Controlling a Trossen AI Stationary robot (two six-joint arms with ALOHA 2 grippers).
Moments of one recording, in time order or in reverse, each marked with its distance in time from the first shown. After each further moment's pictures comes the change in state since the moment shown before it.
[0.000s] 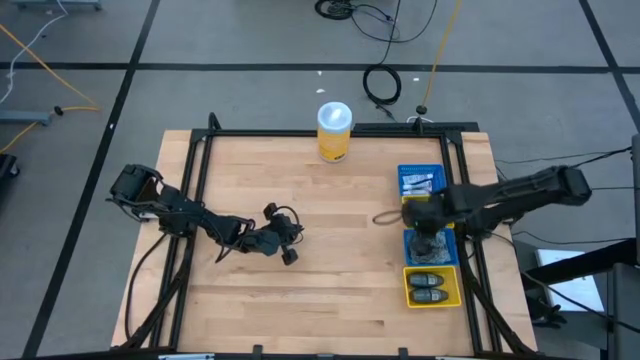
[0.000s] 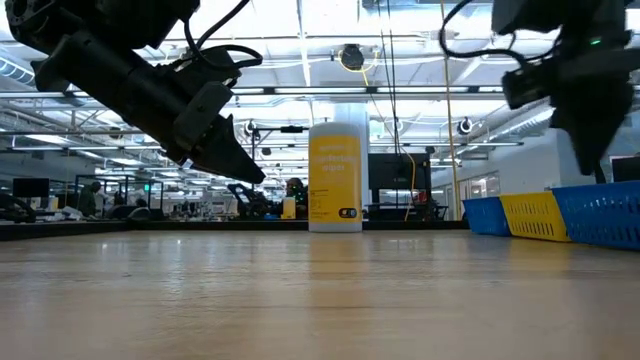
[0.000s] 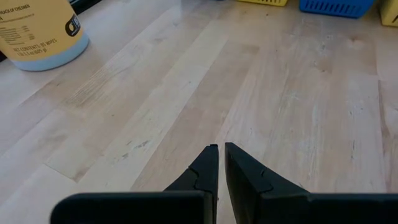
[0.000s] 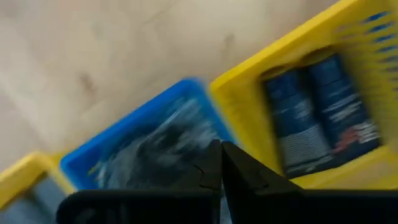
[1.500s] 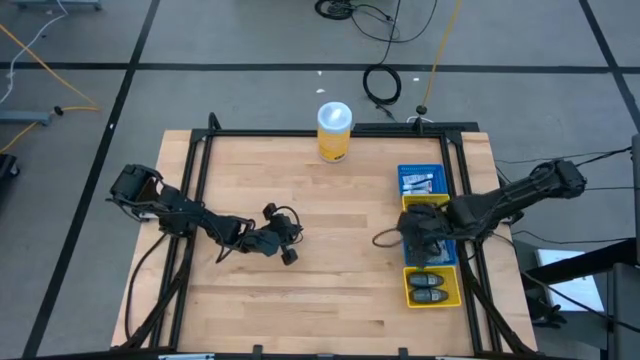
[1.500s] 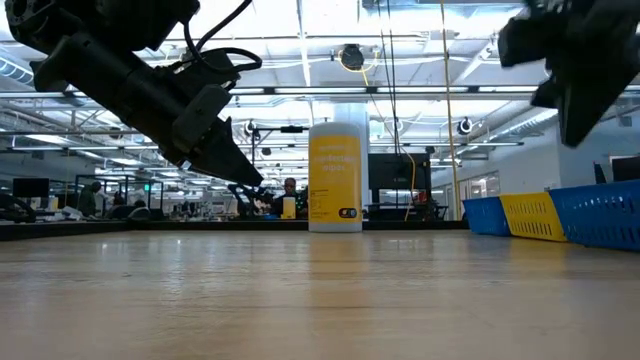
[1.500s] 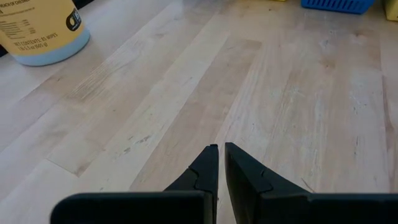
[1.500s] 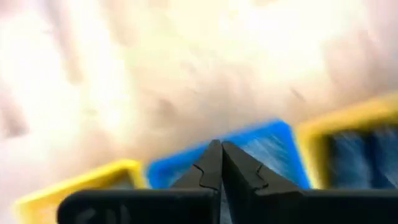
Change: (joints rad) left arm 0.000 0.000 0.000 -0.018 0.001 -0.014; right arm 0.215 0.029 0.064 0.147 0.064 0.026
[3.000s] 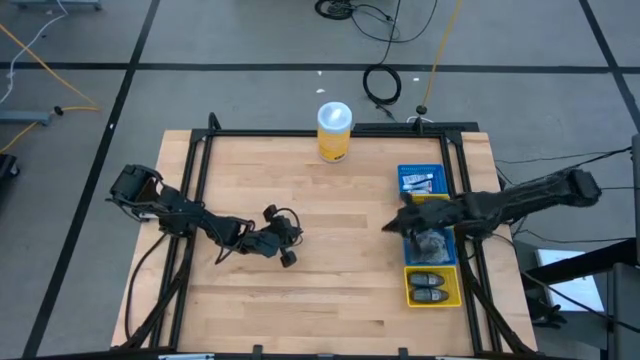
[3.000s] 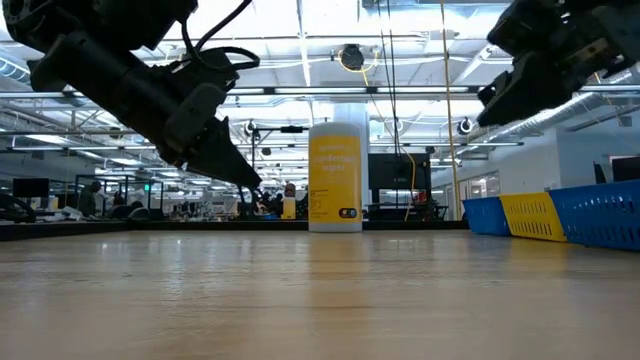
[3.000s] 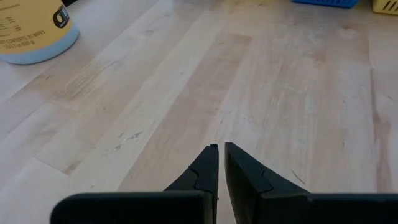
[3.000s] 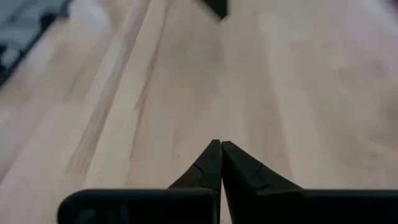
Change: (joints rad) left arm -0.011 0.000 0.000 -0.005 0.023 0.004; right arm -0.167 -0.277 -0.382 0.795 -0.015 -0.583
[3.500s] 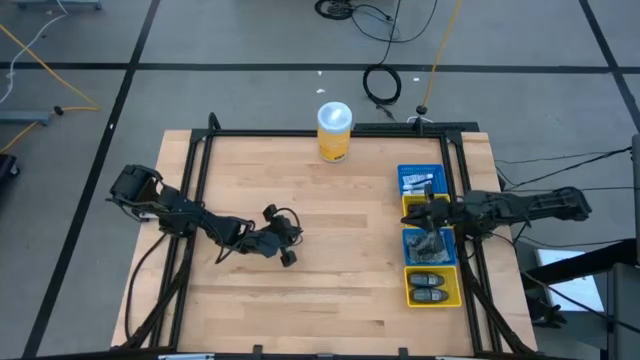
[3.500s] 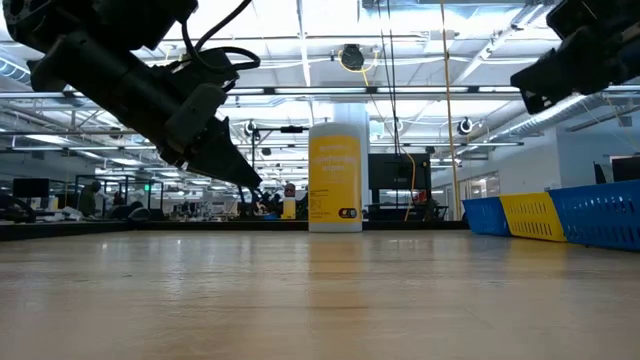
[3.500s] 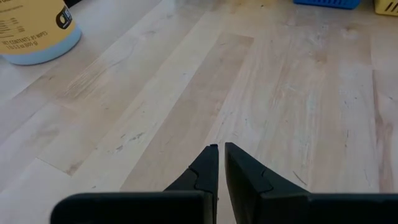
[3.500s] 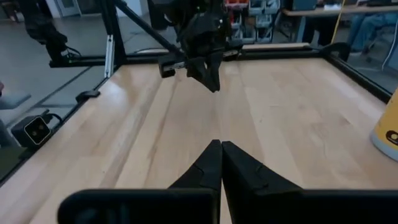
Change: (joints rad) left arm 0.001 0.000 0.000 0.000 -0.007 0.000; right arm -0.019 -0.596 -0.196 -0.047 0.000 0.006
